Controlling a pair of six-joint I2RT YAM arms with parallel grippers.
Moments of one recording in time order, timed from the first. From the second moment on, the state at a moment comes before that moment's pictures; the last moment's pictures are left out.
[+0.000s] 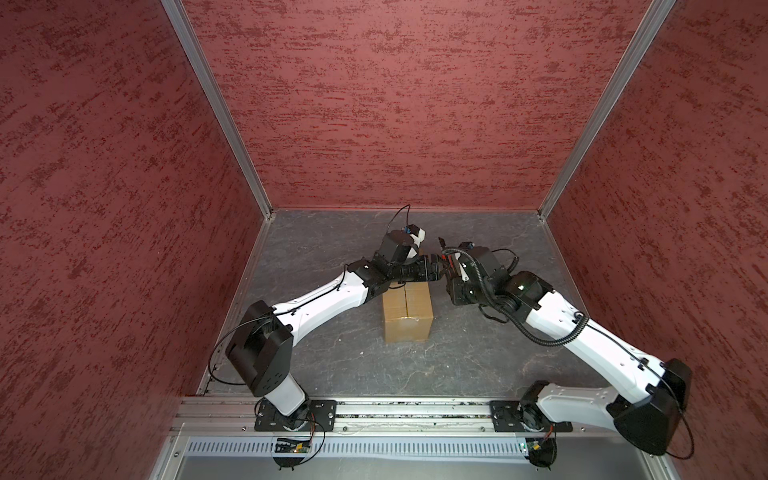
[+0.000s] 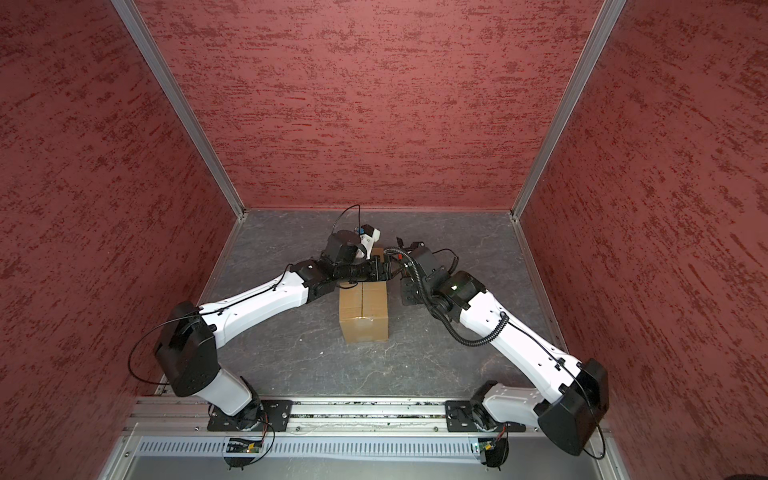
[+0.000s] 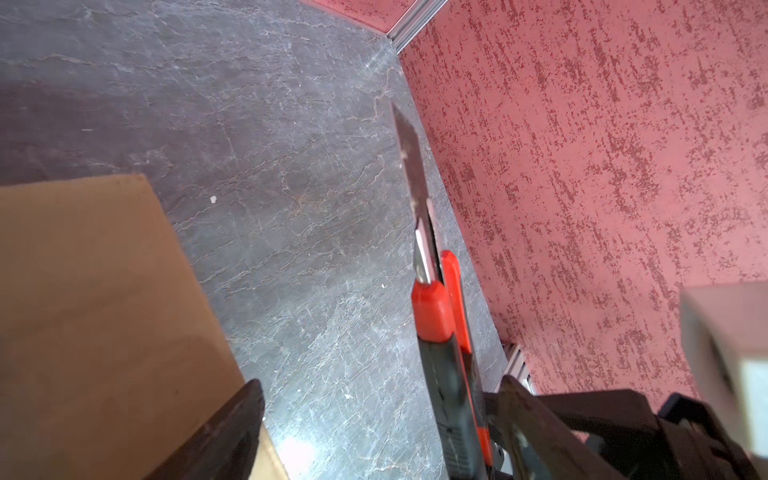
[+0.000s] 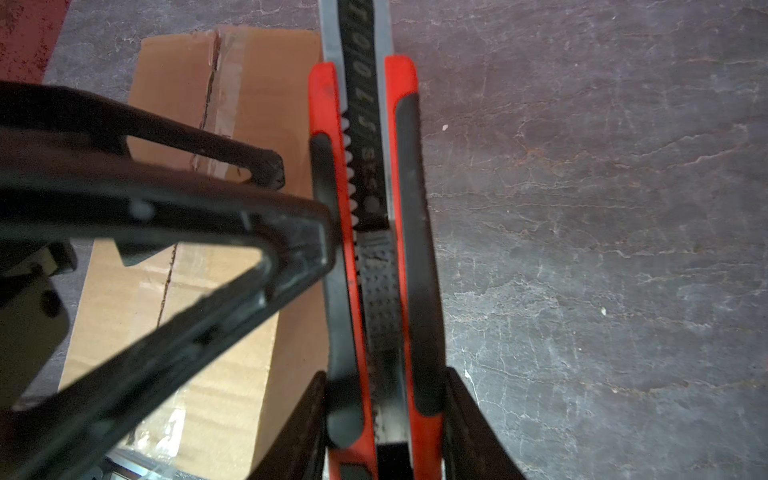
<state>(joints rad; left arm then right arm) -0.75 1.62 1.24 -0.15 0.28 -0.73 0.70 1.24 1.17 -0.84 0.14 0.51</state>
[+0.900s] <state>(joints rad) -0.75 1.67 1.27 -0.02 0.33 -0.82 0.74 1.25 1.19 -0.81 0.13 0.51</state>
